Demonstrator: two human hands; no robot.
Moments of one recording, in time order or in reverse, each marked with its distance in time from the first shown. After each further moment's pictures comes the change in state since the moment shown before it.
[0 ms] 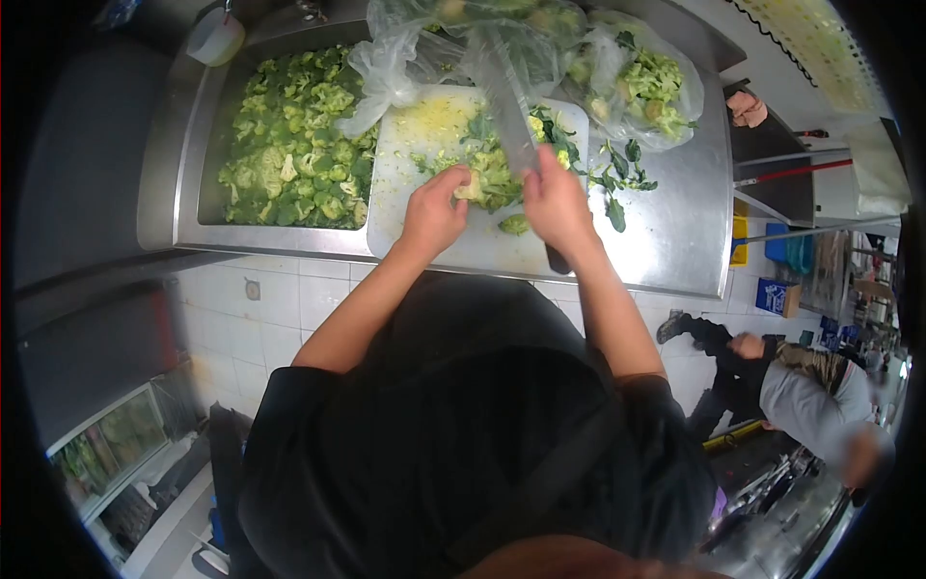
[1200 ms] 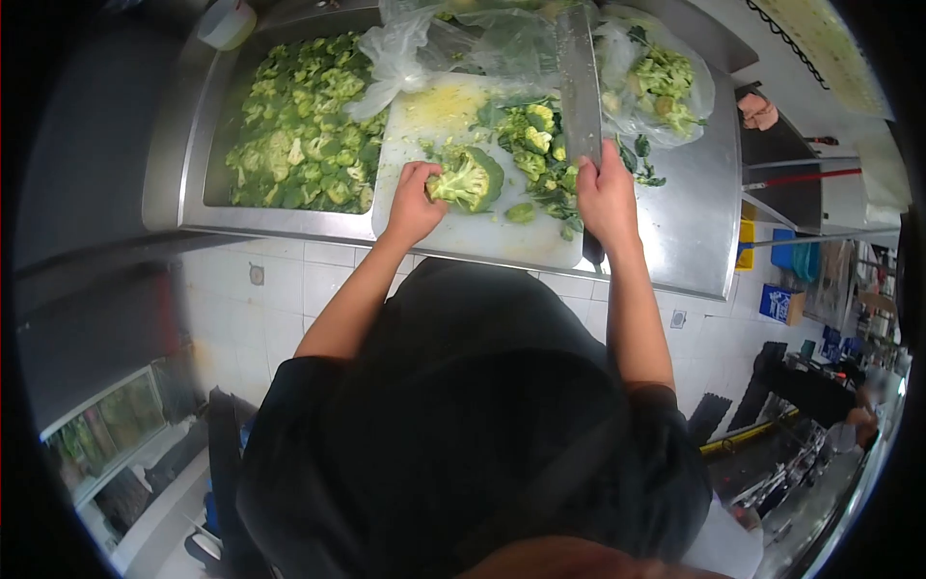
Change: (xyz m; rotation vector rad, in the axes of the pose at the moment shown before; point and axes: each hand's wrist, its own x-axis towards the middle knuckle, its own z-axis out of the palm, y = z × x) left_hand -0.030 -0.062 -0.003 -0.036 0.052 -0.186; right_hand -0.013 0.017 -0.041 0.065 0.071 0.243
